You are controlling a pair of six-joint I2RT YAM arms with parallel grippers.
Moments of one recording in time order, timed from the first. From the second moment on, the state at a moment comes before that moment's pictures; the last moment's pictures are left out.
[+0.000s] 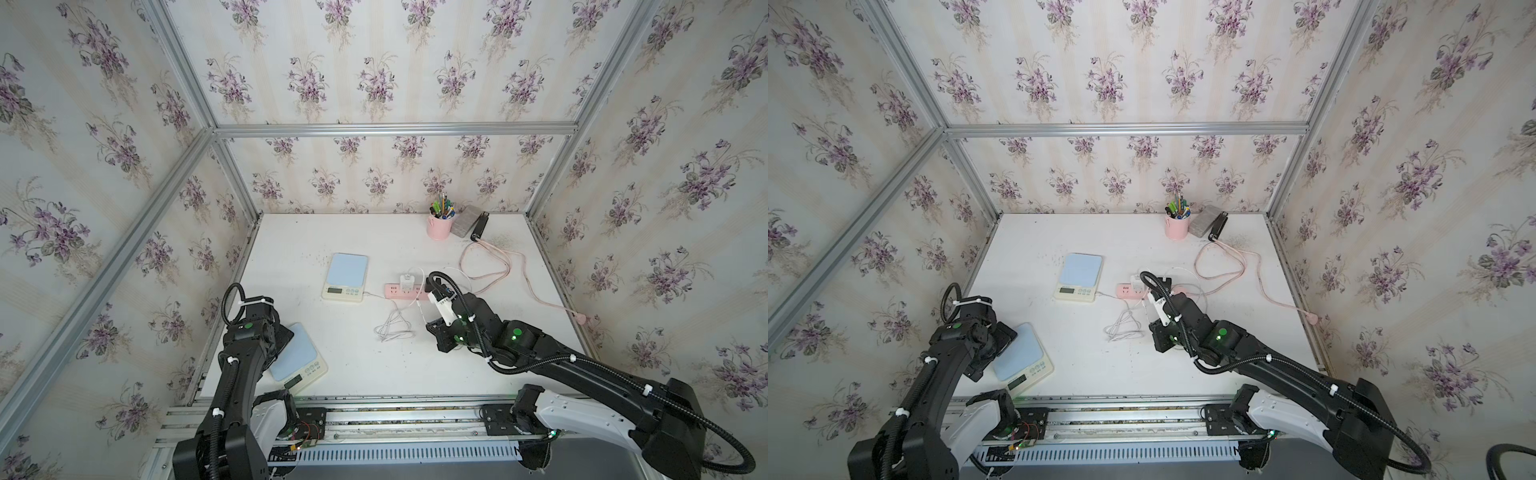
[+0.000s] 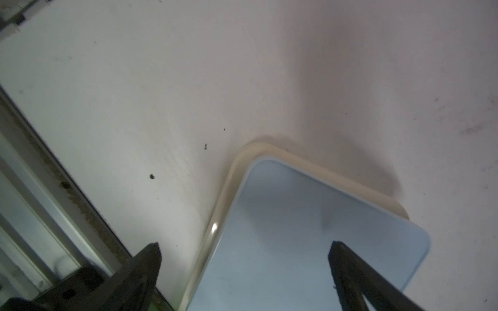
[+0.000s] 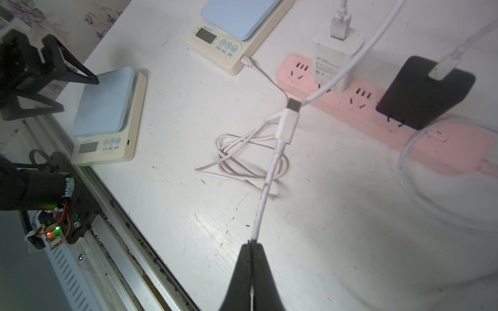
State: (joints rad) left arm 0.24 0.96 0.55 -0.91 -0.15 -0.76; right arm 0.89 1.00 0.69 -0.44 -0.04 0.36
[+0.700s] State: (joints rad) left arm 0.00 1.05 0.69 -0.57 0.32 -0.55; right arm 0.89 1.02 0.80 -0.37 -0.33 0.16
